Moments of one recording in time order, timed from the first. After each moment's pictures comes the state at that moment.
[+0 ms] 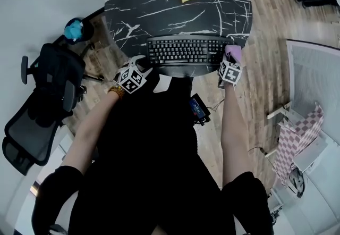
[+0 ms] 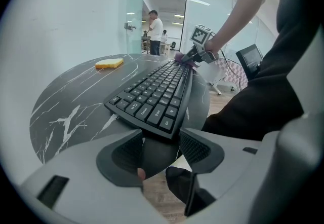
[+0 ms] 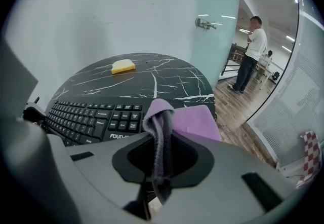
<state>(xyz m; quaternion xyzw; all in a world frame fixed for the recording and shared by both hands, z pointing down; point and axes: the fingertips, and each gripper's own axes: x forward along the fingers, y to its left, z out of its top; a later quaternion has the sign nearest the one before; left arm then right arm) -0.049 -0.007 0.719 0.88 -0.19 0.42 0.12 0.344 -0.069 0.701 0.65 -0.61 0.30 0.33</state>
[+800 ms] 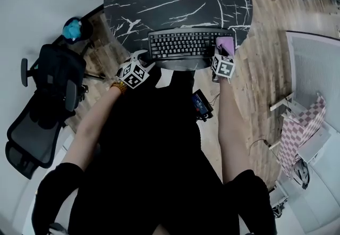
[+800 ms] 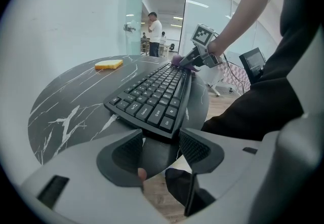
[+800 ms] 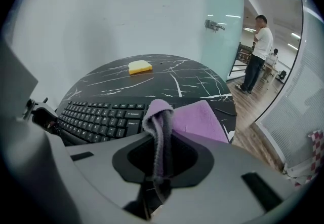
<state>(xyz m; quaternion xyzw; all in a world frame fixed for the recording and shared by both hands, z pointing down) -0.049 -0.008 0.719 0.89 -0.18 0.41 0.12 0.281 -0.063 0.699 0.63 -0.64 0.31 0.32</state>
